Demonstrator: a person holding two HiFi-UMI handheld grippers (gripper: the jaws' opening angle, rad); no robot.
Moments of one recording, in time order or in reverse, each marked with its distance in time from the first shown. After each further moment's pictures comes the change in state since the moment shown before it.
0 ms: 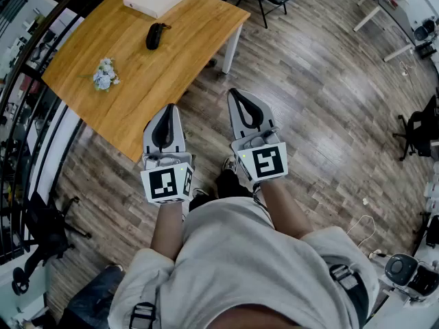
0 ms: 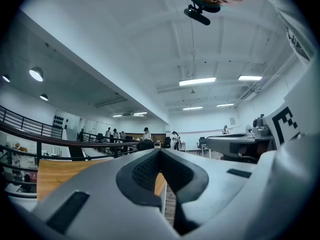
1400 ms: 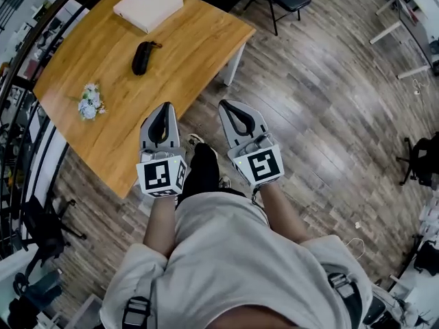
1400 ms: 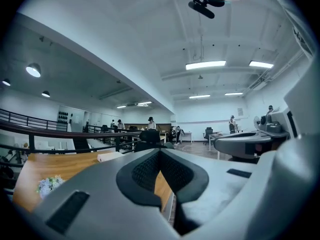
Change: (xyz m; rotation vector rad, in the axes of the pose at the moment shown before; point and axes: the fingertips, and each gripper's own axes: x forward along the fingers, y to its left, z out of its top) left arm 0.208 0.019 -0.070 0.003 0.116 0.059; right arm 0.140 -0.116 -0.089 0.063 0.078 0.194
